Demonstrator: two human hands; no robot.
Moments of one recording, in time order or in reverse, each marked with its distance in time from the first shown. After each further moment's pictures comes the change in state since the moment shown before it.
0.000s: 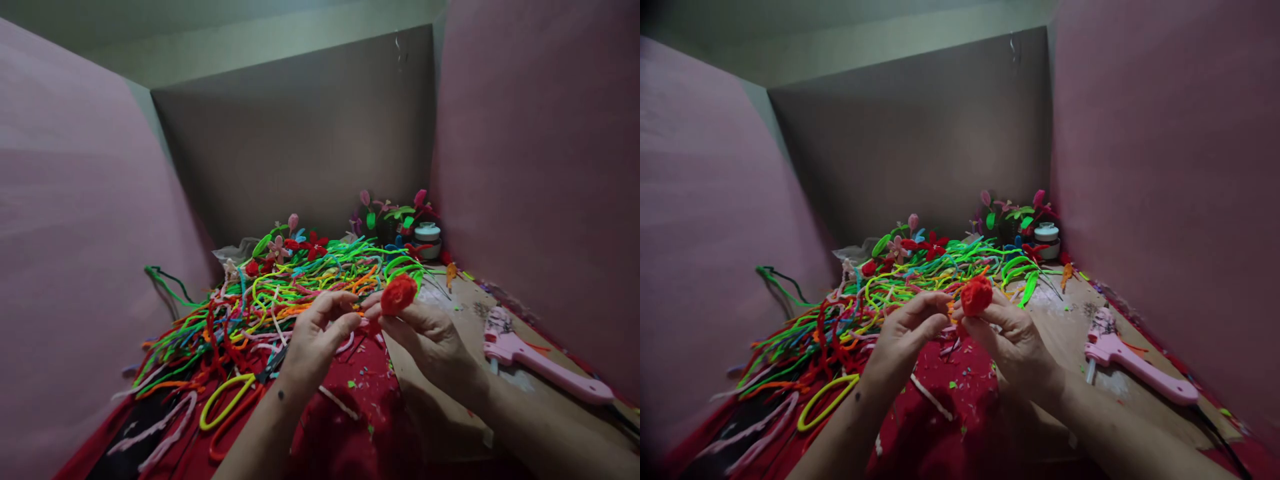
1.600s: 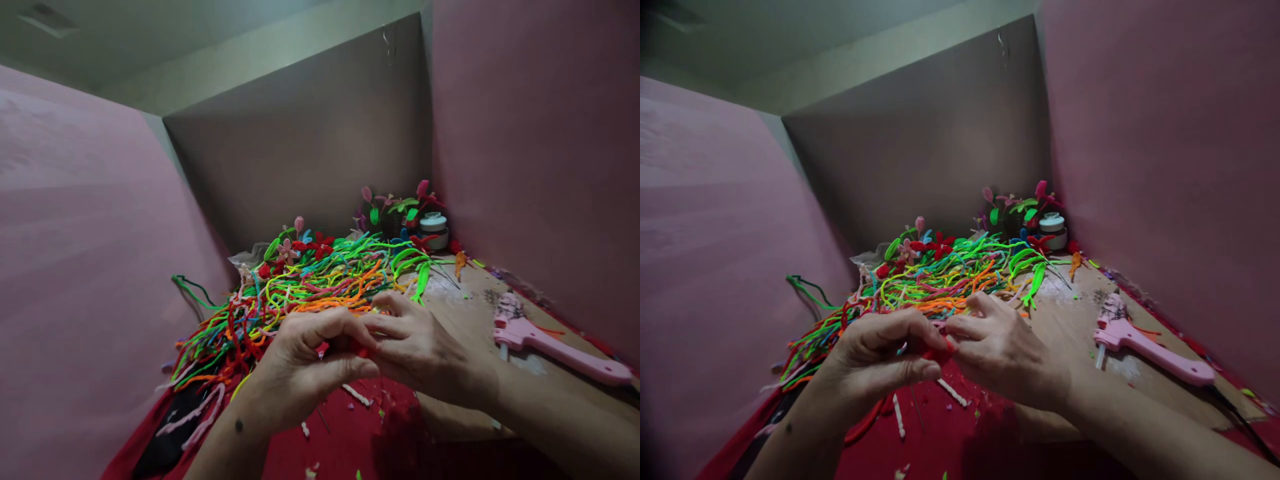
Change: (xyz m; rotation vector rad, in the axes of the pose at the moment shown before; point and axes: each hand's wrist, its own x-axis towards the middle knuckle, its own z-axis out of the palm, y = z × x) left_hand -0.036 0.064 -0.012 0.434 -0.342 0.125; right_hand 0.001 -0.013 0.000 -0.713 -0.293 -0.761
